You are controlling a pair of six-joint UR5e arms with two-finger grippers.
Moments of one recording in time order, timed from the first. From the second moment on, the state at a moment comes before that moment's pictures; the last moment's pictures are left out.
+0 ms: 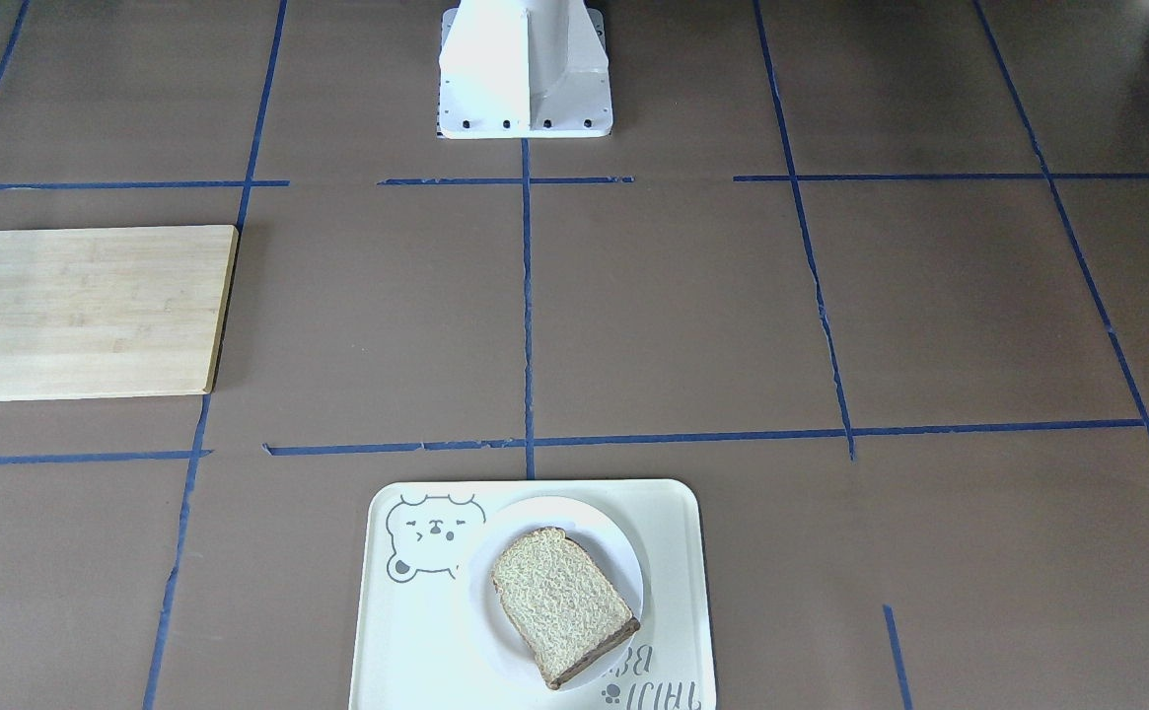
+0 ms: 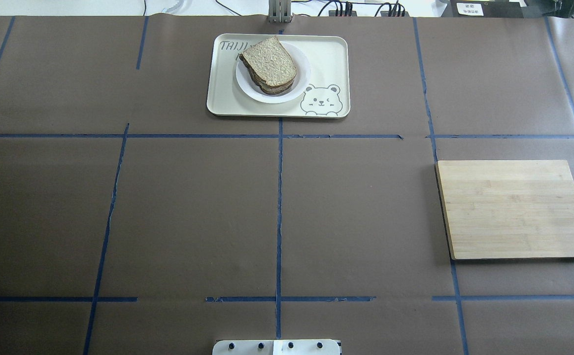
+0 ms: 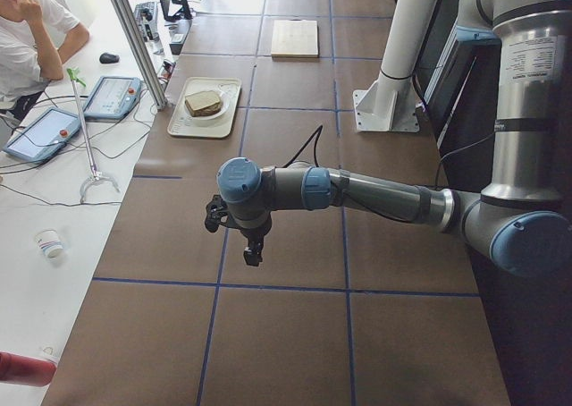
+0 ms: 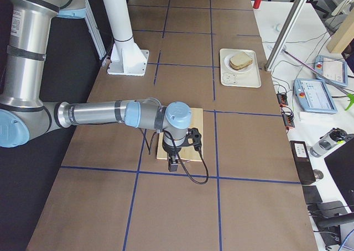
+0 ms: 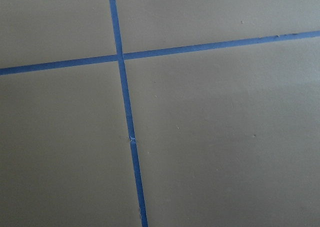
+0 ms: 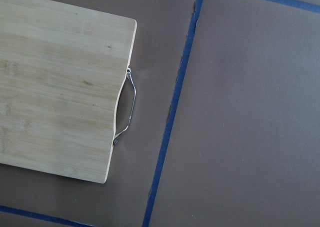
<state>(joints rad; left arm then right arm) -1.56 -1.53 -1.80 -1.35 -2.46 0.17 1.55 -1.81 1.92 -1.81 2.30 -0.29</state>
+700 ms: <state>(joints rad) -1.56 -1.52 -1.81 -1.37 -2.31 0.16 1.55 -1.81 1.92 -1.81 2.32 -0.25</state>
